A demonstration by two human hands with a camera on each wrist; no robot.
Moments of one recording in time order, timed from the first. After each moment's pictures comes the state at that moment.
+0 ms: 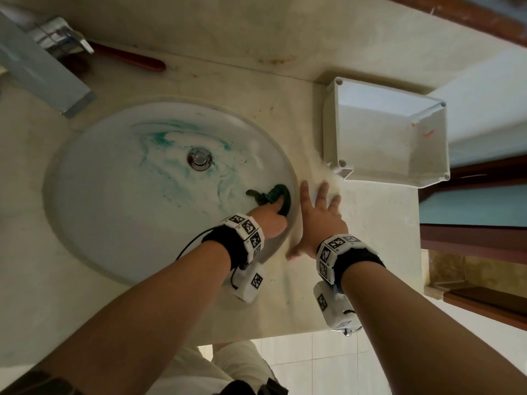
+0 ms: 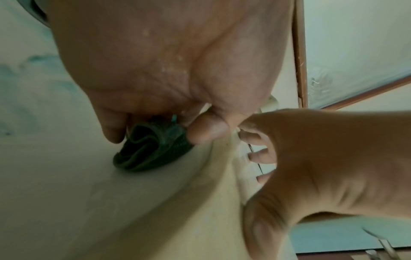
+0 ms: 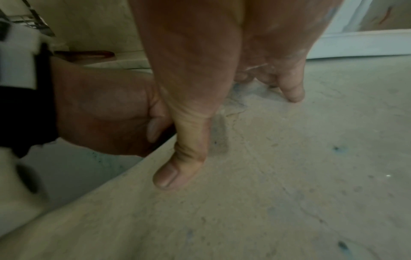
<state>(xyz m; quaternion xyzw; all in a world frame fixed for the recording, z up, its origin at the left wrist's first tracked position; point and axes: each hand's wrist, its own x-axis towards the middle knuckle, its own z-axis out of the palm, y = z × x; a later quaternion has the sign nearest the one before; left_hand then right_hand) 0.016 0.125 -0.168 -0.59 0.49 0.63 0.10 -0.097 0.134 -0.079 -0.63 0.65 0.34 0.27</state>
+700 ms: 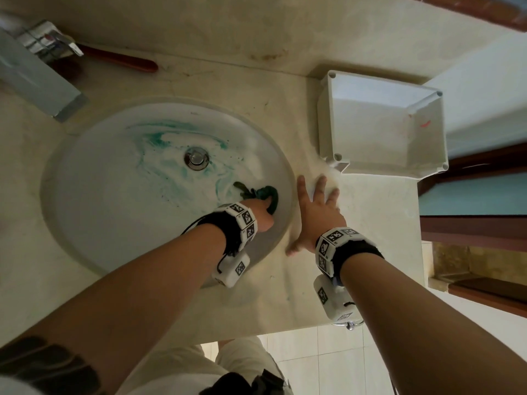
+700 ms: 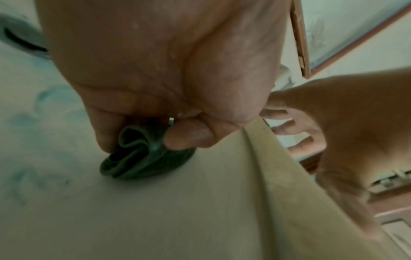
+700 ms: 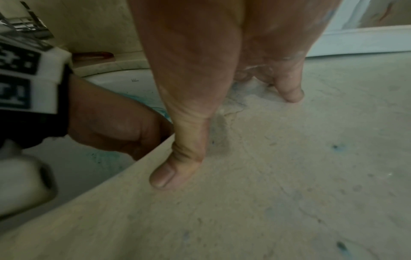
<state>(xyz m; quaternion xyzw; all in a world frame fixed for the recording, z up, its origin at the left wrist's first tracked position) 0.041 0.115 -0.164 -0.54 0.63 0.51 0.22 -0.100 0.132 -0.080 -0.63 0.65 0.33 0.29</state>
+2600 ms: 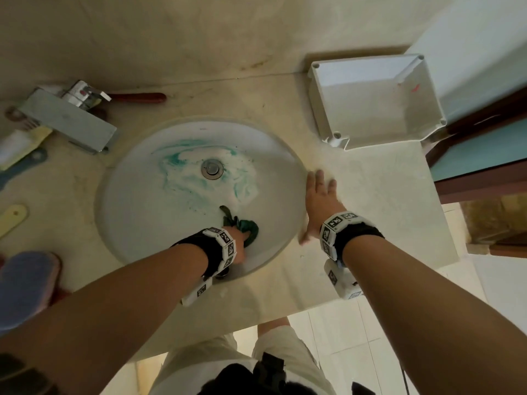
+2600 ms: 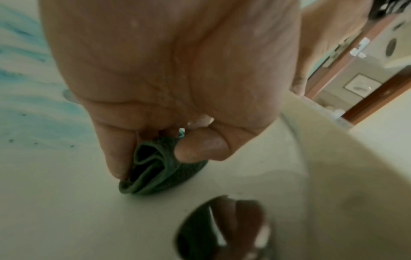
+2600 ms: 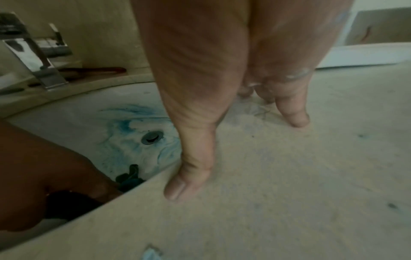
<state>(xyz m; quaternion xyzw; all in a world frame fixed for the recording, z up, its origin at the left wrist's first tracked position) 0.131 0.182 -0.155 -0.40 0.75 0.31 0.42 -0.071 0.161 -0.077 -0.58 0.69 0.30 0.32</state>
